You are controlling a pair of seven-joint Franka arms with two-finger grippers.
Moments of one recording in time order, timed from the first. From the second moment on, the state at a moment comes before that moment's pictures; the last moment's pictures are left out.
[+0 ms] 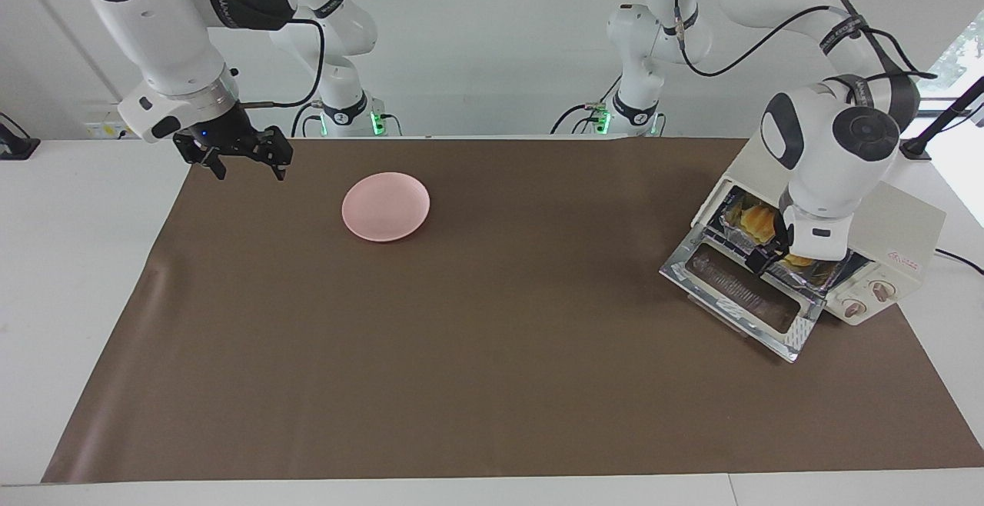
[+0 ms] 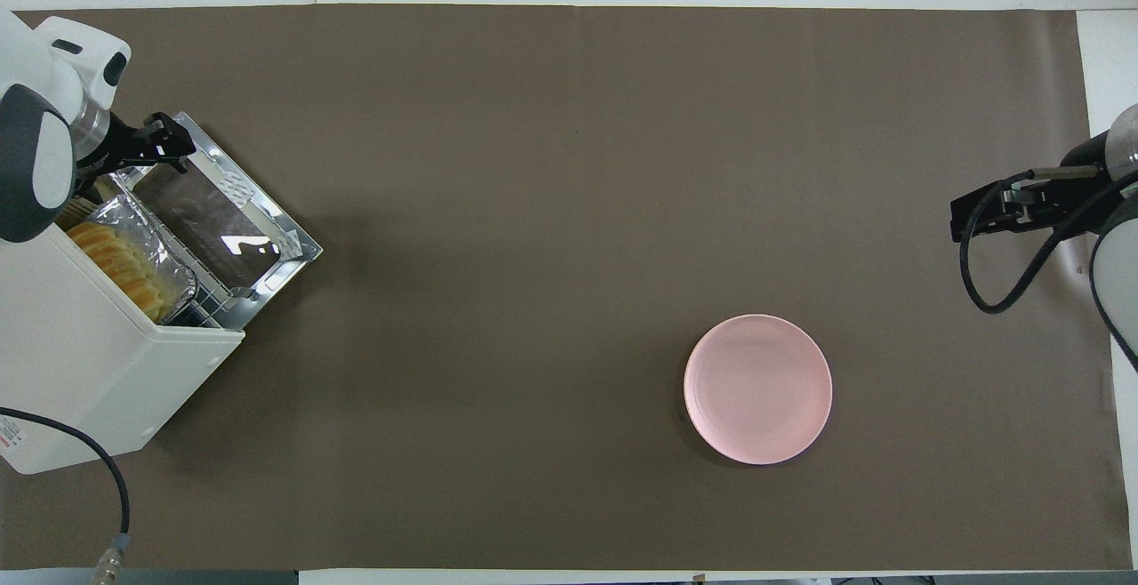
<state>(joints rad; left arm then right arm) -0.53 0.28 0.56 -1.60 0.06 1.81 -0.35 -0.05 0.01 0.07 -1.64 -0.04 1.56 0.04</state>
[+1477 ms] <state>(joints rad) 0.07 -0.05 -0.08 -1.61 0.04 1.46 0.08 -0.05 0.01 0.07 -1.64 -0.04 1.56 0.04</state>
